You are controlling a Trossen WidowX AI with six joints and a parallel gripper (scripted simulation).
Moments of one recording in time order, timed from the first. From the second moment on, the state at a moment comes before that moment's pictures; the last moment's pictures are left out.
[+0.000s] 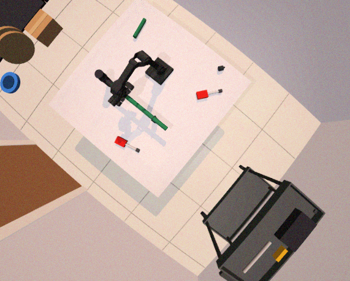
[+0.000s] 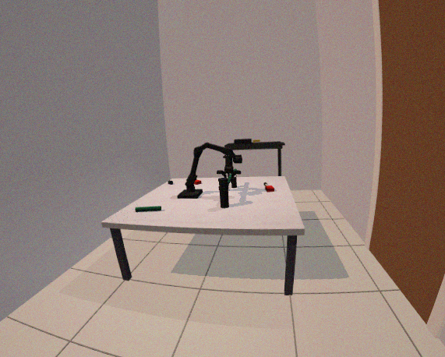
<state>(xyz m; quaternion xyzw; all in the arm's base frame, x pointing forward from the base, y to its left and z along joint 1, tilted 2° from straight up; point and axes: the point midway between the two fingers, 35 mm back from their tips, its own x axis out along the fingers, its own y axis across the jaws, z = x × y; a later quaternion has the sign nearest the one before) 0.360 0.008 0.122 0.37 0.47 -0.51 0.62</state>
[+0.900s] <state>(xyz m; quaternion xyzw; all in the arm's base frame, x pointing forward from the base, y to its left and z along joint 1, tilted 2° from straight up) 0.361 0.005 0.121 0.37 0.48 -0.51 0.61</state>
